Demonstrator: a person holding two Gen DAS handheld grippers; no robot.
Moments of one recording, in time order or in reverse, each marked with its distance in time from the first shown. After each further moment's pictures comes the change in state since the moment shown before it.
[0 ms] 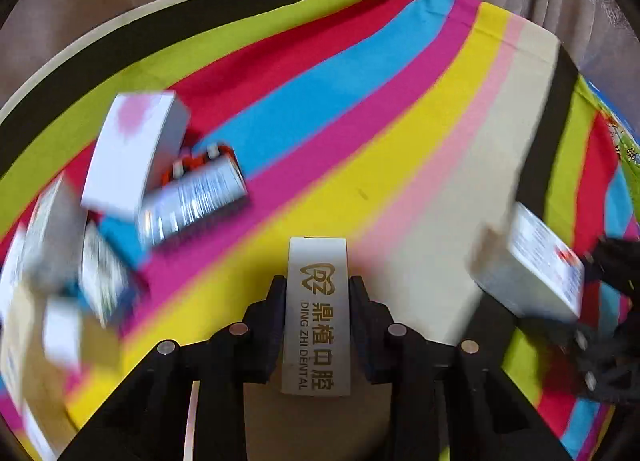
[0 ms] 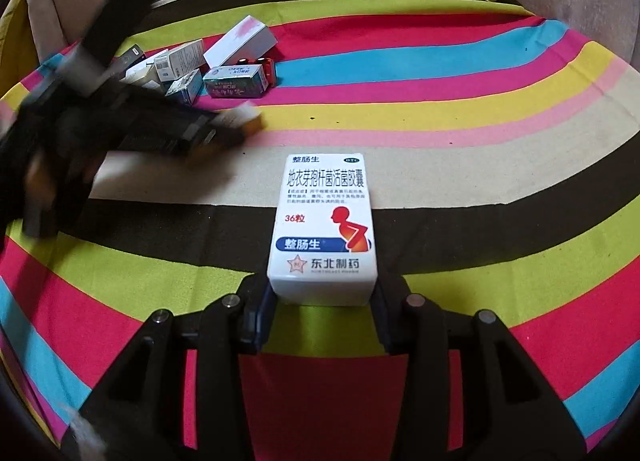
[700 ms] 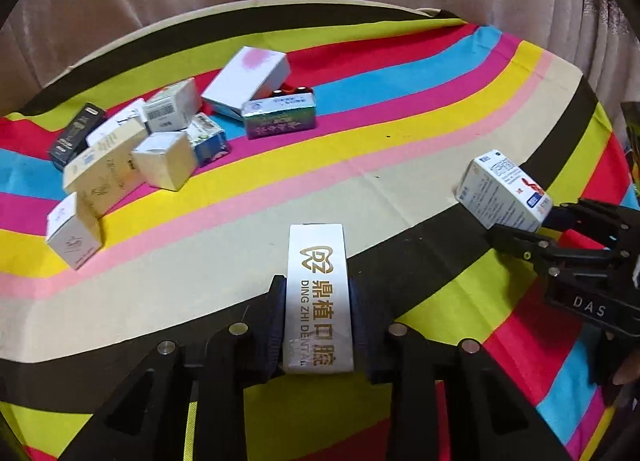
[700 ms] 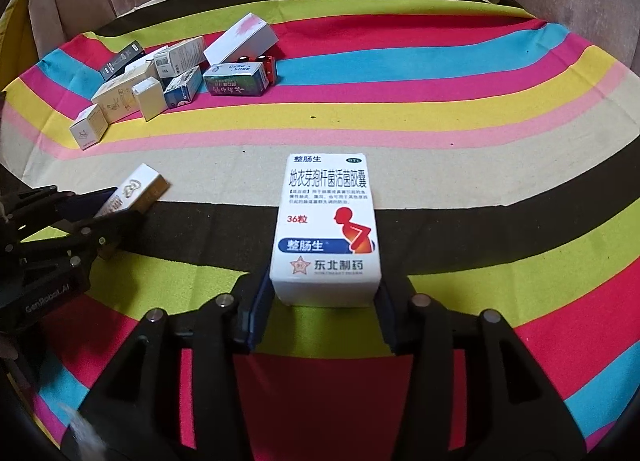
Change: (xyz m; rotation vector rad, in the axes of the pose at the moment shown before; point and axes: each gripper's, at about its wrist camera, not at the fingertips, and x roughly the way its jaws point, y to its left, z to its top) left arm -0.062 -0.034 -0.087 -0.257 -0.093 0.225; right arm 0.002 0.005 0.001 -0.013 0.003 -0.024
